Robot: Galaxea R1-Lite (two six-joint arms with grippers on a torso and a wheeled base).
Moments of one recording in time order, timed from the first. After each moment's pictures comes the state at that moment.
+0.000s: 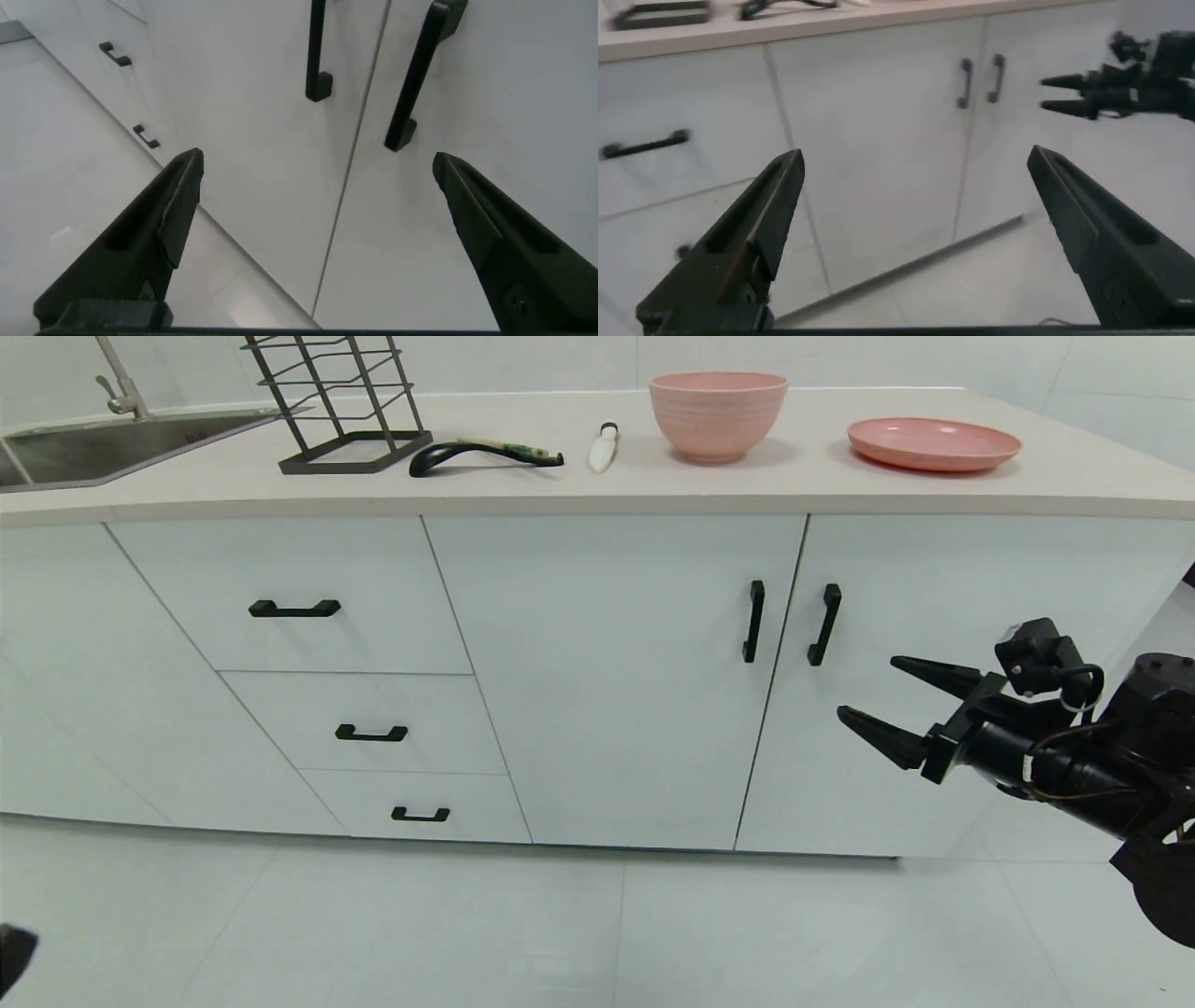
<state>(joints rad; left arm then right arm) -0.21 0.54 -0.39 -0.36 -0.33 0.01 0.14 1.84 -0.53 -1.42 0.56 -0.16</state>
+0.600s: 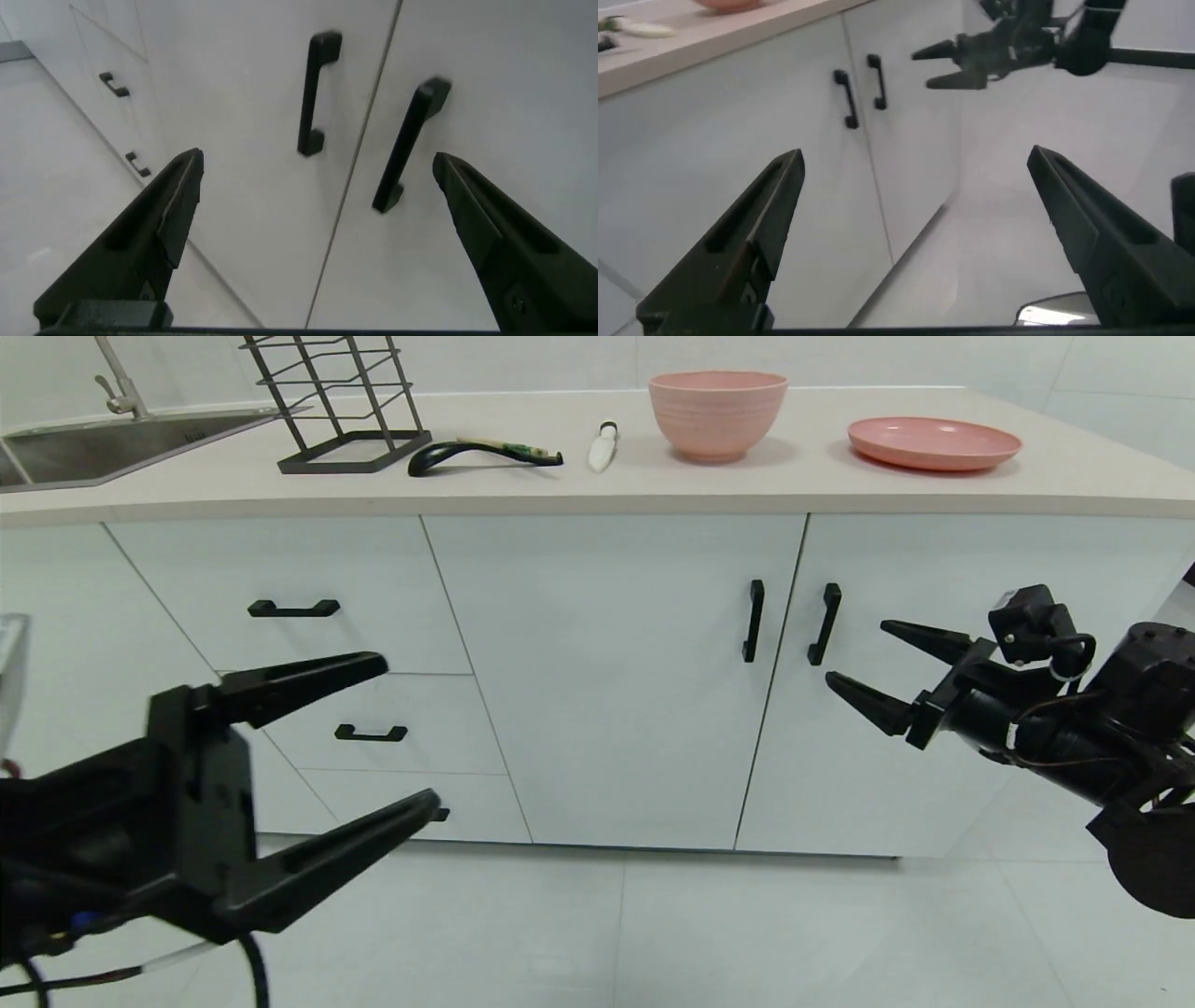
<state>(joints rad) -0.29 1.26 -0.39 -1.06 -0.75 0.11 0.17 1.86 -0.65 -1.43 0.56 -0.16</state>
